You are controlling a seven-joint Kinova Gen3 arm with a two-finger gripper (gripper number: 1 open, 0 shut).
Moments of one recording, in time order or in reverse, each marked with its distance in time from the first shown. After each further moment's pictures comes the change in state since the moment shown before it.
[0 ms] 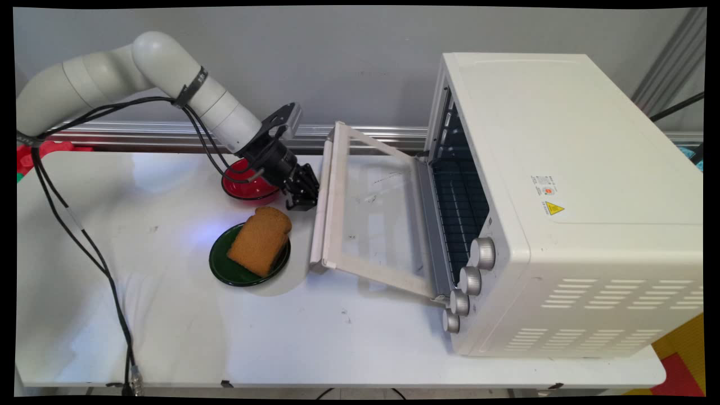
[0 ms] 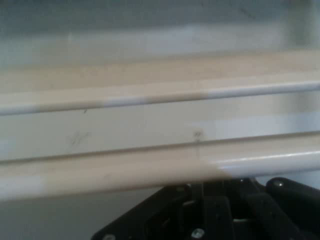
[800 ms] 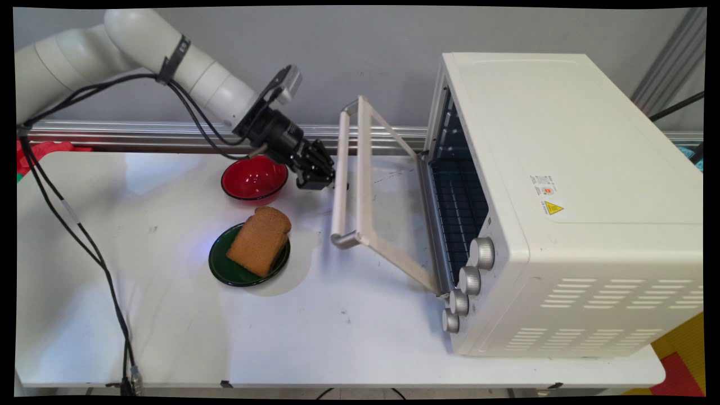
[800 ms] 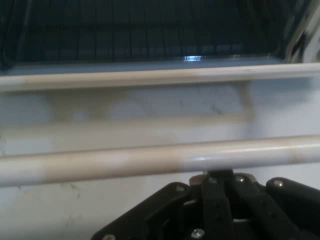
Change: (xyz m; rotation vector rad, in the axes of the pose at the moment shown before) arm 0.044 0.021 -0.038 -0.001 0.149 -0.012
